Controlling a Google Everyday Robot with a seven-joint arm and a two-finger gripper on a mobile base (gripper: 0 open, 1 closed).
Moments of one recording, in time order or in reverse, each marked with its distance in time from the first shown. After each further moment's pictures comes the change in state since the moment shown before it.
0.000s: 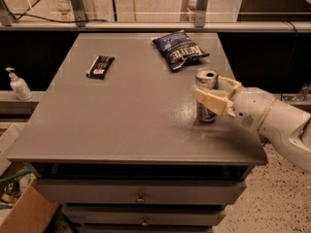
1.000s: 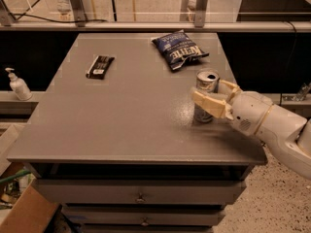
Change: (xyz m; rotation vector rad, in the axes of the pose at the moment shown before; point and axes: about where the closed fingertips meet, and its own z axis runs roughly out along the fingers) arm 0.008 0.000 -0.001 0.019 -0.022 0.001
